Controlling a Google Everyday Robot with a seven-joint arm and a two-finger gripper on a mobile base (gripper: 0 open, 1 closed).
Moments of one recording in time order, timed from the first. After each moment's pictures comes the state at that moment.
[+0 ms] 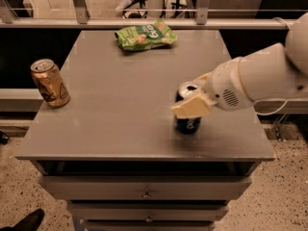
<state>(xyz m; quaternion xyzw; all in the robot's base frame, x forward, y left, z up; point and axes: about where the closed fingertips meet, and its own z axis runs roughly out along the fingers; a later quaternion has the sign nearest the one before) 0.474 -0.082 0.904 -0.45 0.79 0.20 0.36</state>
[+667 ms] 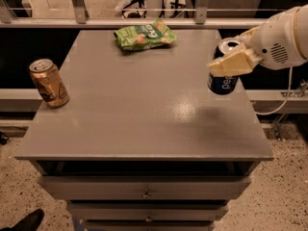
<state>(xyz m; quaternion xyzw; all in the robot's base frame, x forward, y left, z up) 0.520 -0.162 0.982 -0.42 0.79 0.12 0.43</state>
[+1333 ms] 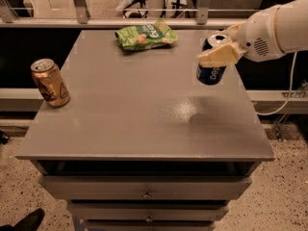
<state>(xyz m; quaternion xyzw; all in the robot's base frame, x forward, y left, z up) 0.560 -0.150 0.979 -0.43 0.77 0.14 0.45</state>
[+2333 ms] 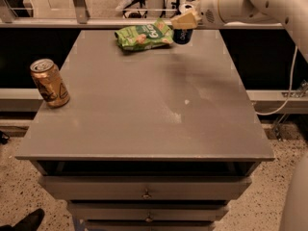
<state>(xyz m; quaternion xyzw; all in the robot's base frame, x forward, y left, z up) 0.771 -0.115 0.977 -0.40 0.73 0.13 0.54</state>
